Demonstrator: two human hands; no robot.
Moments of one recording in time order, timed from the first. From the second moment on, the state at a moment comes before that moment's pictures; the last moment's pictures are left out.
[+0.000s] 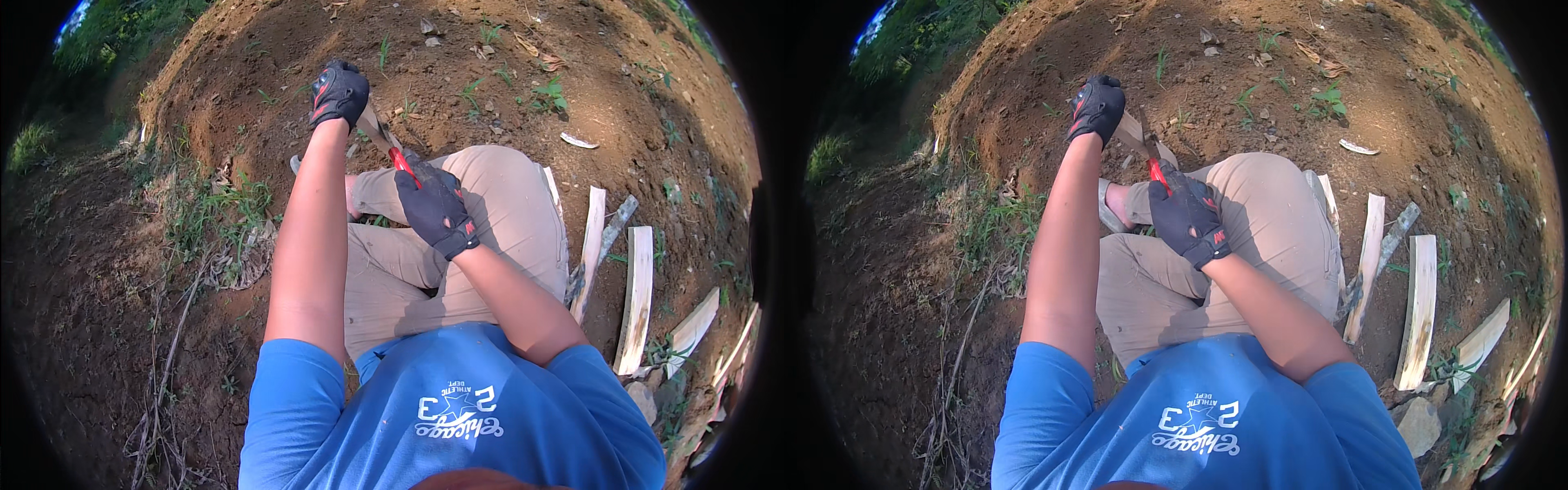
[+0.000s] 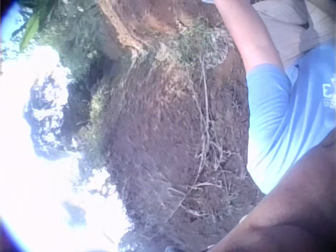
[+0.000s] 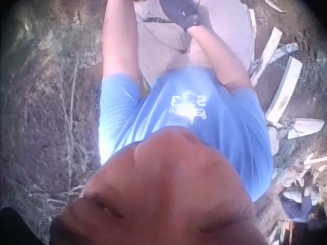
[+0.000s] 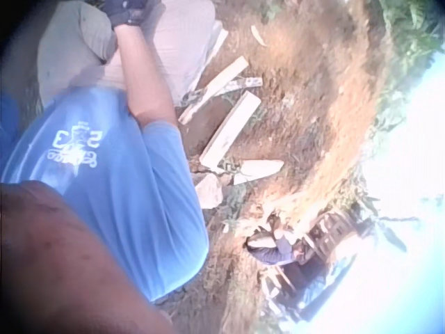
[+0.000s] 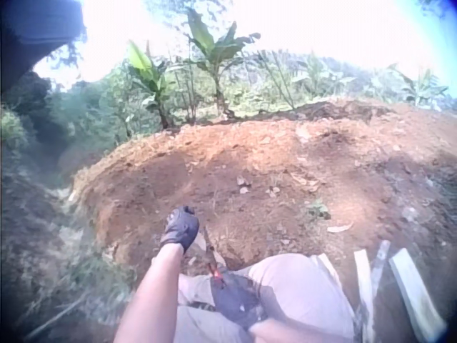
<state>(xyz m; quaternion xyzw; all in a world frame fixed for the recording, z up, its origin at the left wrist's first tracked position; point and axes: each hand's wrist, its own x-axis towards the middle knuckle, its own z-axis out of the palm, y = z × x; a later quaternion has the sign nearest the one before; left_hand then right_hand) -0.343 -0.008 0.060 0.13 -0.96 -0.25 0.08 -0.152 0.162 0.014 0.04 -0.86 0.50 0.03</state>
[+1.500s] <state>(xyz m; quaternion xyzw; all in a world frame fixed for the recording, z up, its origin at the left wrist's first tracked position) -0.340 -0.010 0.063 0.18 -0.96 -0.22 0.06 -0.169 0.136 -0.017 0.01 -0.87 0.49 -0.04</state>
